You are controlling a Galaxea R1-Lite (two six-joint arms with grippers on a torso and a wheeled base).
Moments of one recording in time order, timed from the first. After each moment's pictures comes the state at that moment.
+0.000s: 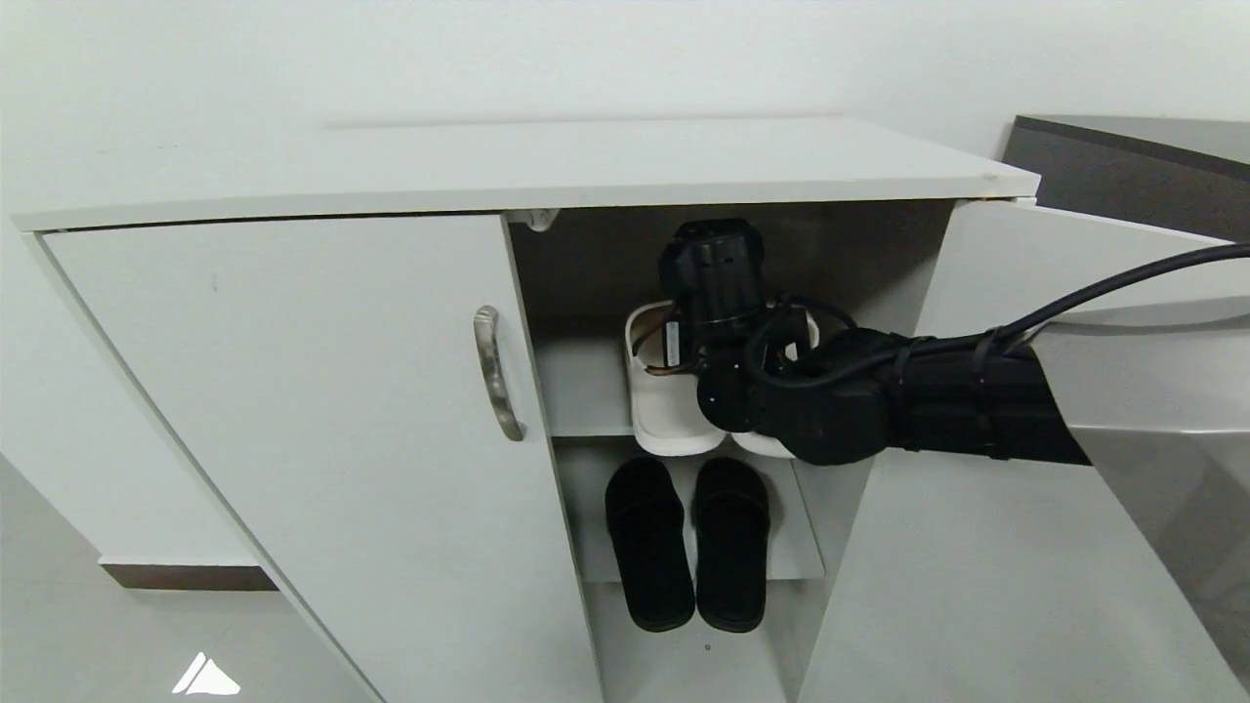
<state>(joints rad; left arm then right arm) 0.15 0.09 0.00 0.00 -0.07 0.00 0.81 2.24 -1.87 -0.15 -0.79 0.17</state>
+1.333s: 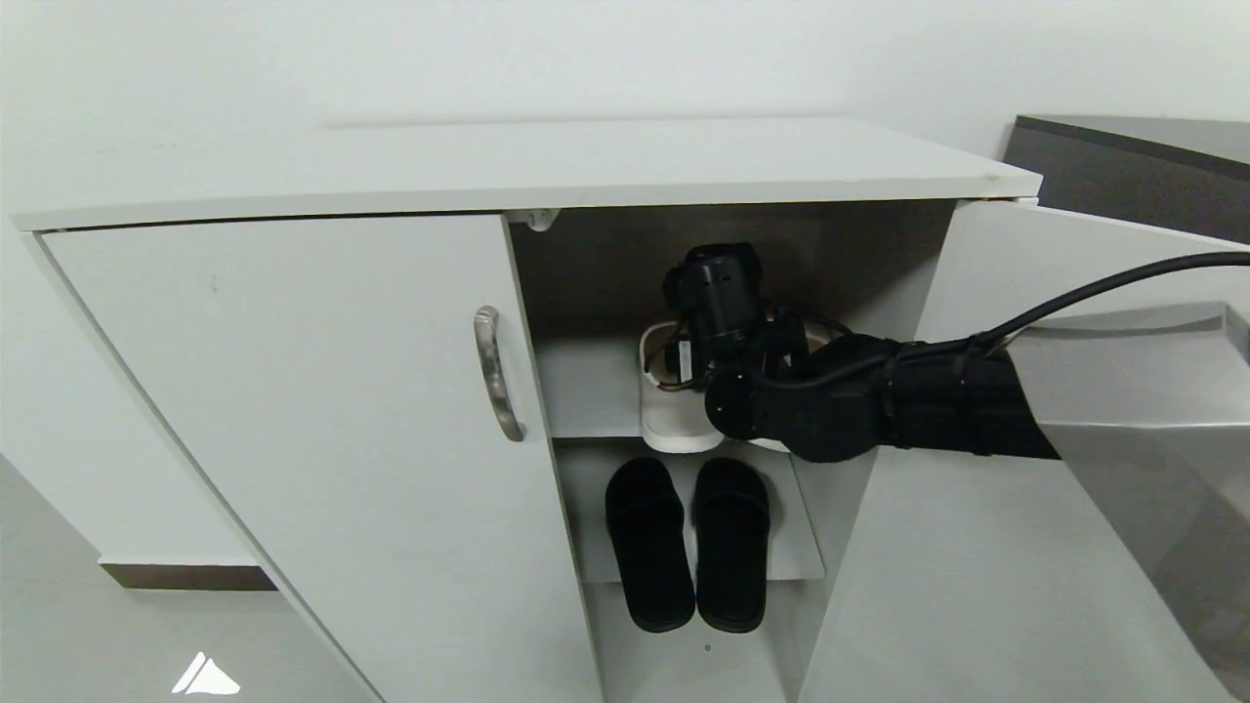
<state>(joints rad) 0.15 0.09 0.00 0.00 -0.07 0.00 0.79 2.25 -1.84 -0.08 -0.79 0.20</state>
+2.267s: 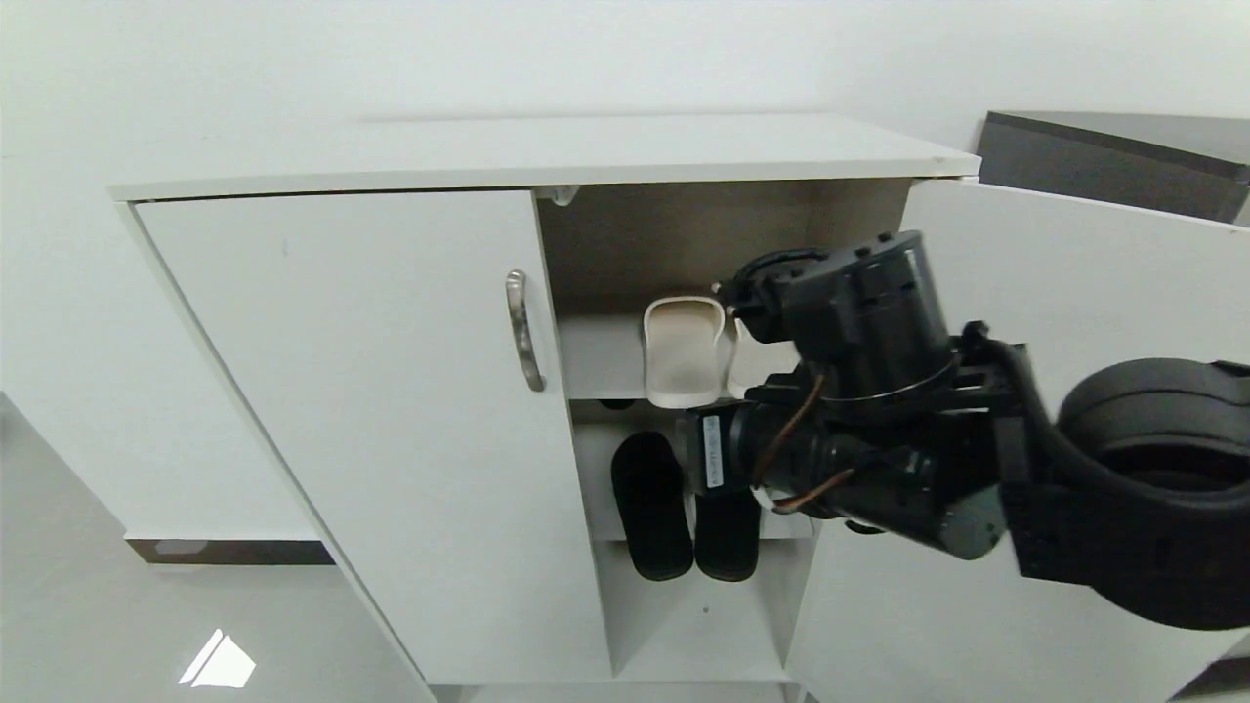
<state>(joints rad) 0.15 0.09 0.00 0.00 -0.07 0.00 0.95 1.76 -1.27 -0.08 -0.34 0.33</state>
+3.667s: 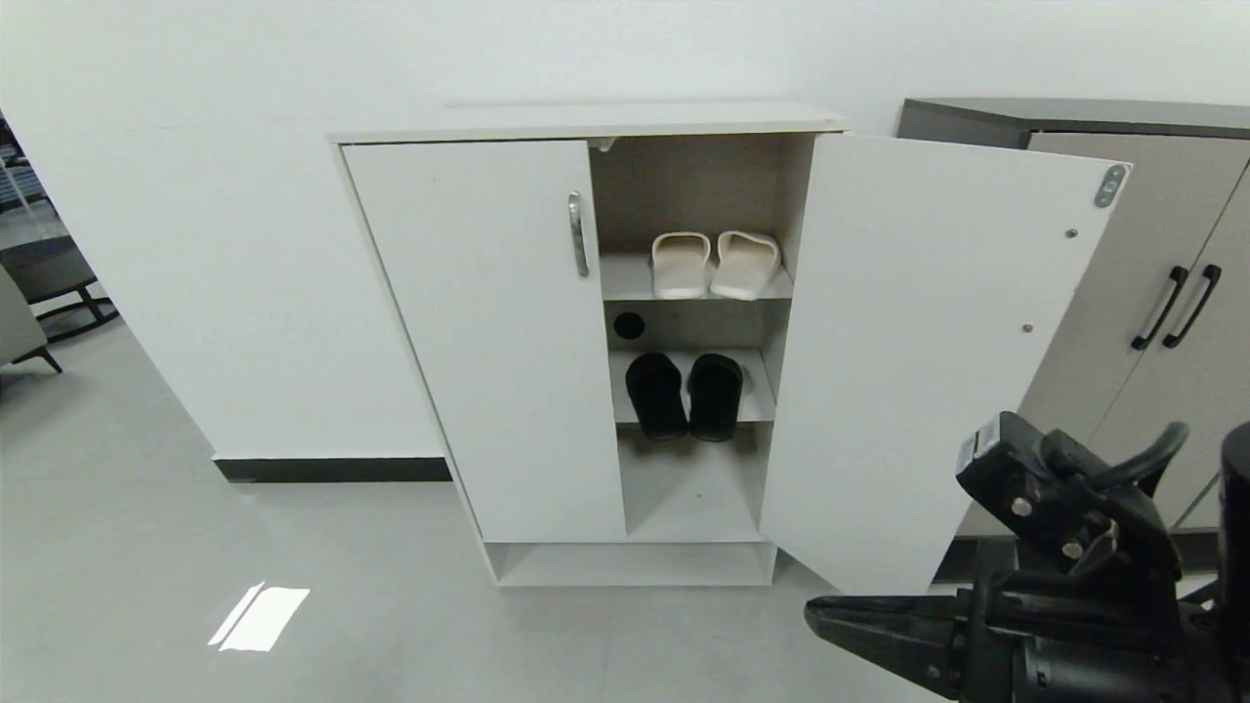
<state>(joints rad) 0.15 0.09 0.00 0.00 -0.07 0.00 0.95 1.34 -0.63 -0.36 0.08 0.16</state>
